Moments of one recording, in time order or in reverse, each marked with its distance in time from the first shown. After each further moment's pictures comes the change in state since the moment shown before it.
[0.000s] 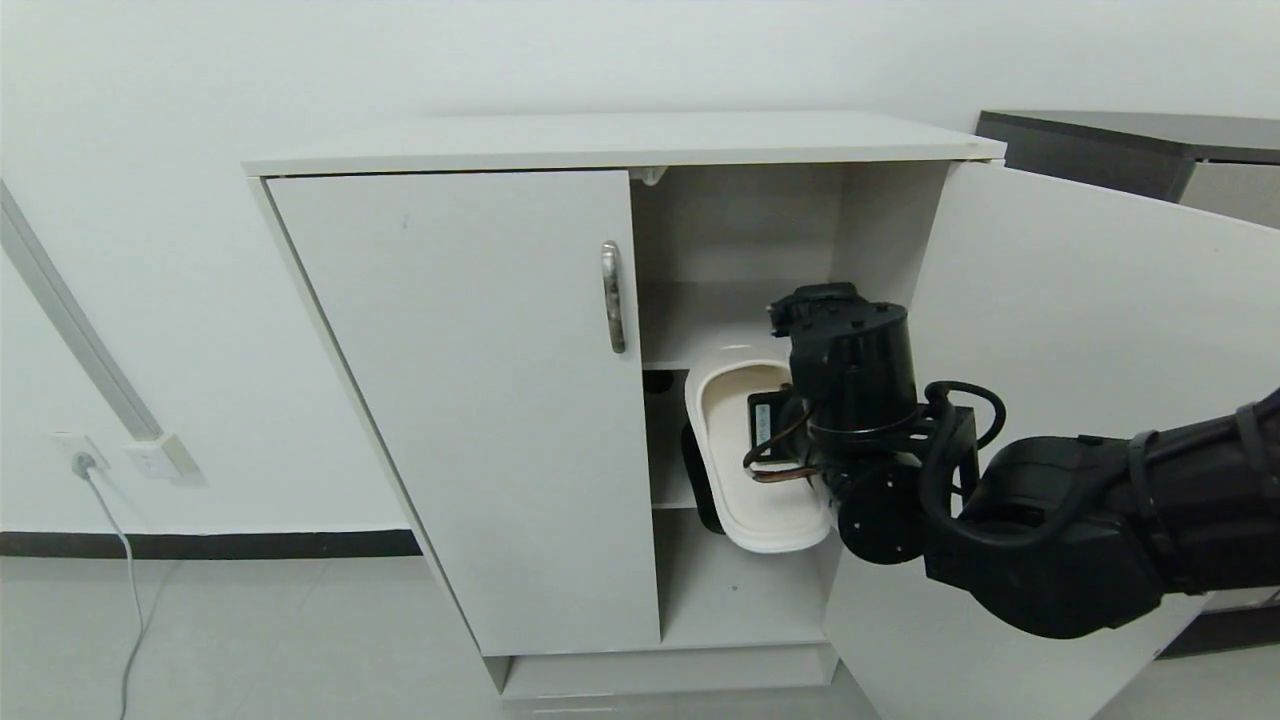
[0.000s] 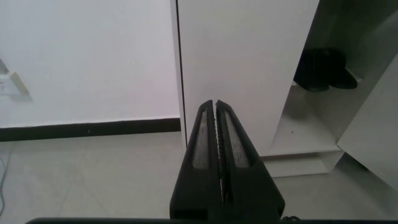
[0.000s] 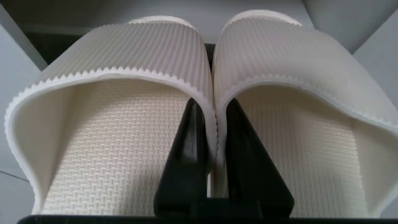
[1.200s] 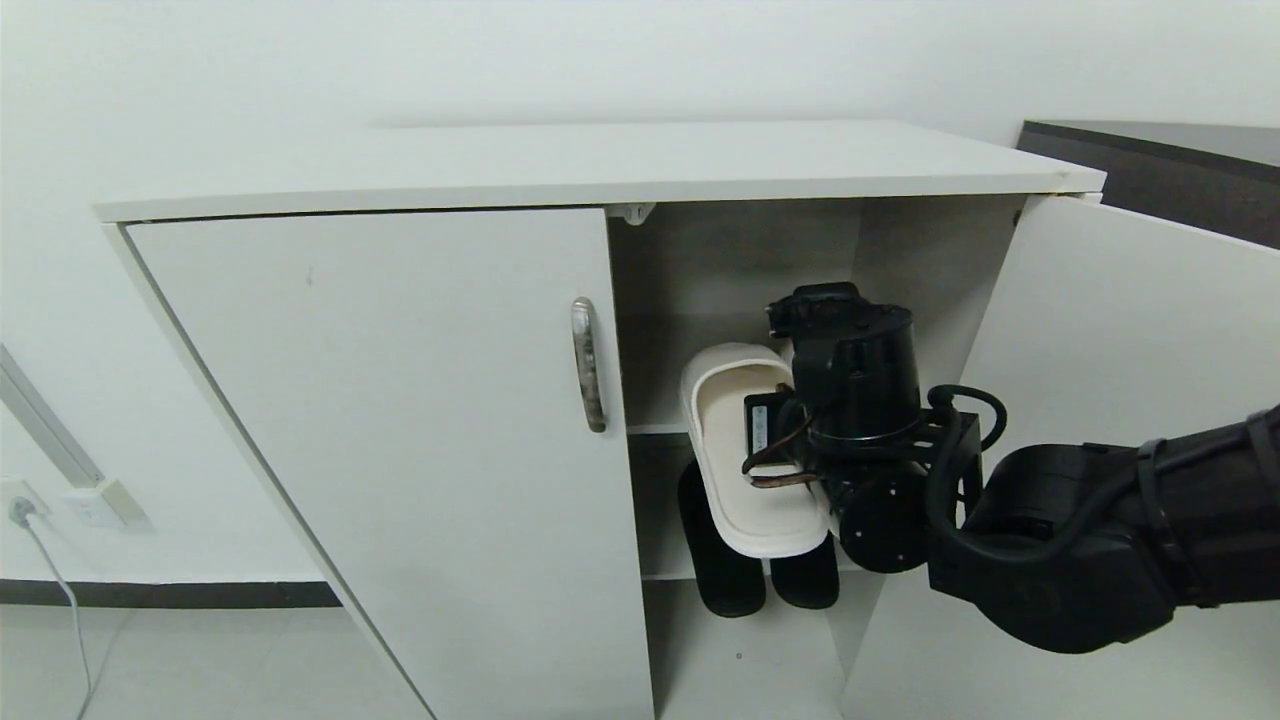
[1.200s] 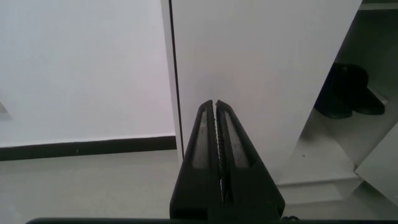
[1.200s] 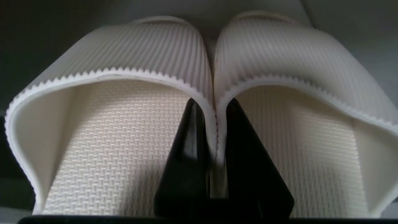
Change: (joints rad) left arm 0.000 0.000 0.000 0.000 -0.004 -0.001; right arm 0.007 -0.007 0.016 -0.026 0.003 0.000
